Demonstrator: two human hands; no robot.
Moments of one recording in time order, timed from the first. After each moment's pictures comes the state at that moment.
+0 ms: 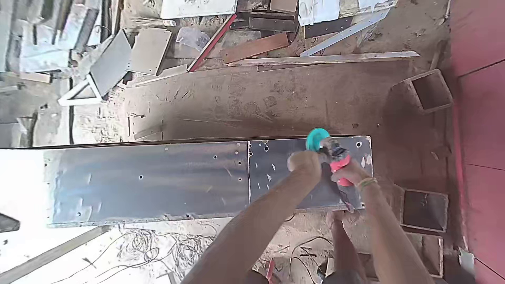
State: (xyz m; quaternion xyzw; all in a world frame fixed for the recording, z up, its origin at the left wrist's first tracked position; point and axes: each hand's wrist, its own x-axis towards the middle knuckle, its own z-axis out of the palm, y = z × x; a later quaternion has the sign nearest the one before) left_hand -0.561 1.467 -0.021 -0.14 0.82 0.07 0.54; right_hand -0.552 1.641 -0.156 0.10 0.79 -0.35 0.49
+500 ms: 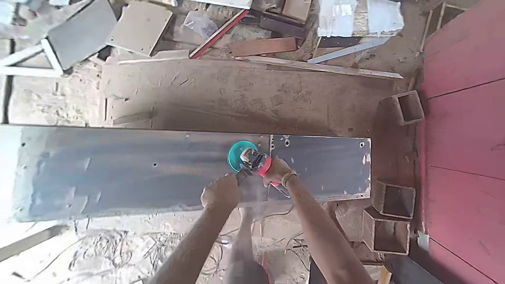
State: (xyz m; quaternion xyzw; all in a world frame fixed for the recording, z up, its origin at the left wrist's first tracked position) left_hand -0.373 1.197 0.035 -0.33 0.77 0.01 0.55; right_hand -0.459 1.327 -0.079 -0.16 0.76 -0.14 0.61
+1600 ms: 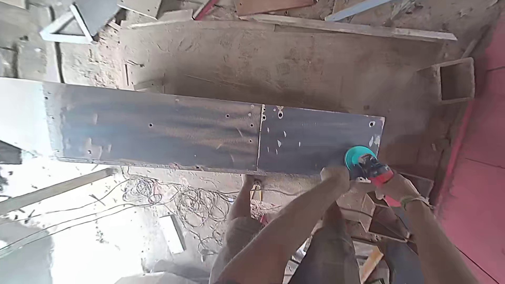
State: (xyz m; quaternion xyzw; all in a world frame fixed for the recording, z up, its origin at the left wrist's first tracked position) left_hand -0.440 1.553 -0.093 -0.11 0.74 0.29 0.60; right_hand -0.497 1.741 -0.099 0.11 0.82 0.05 0.56
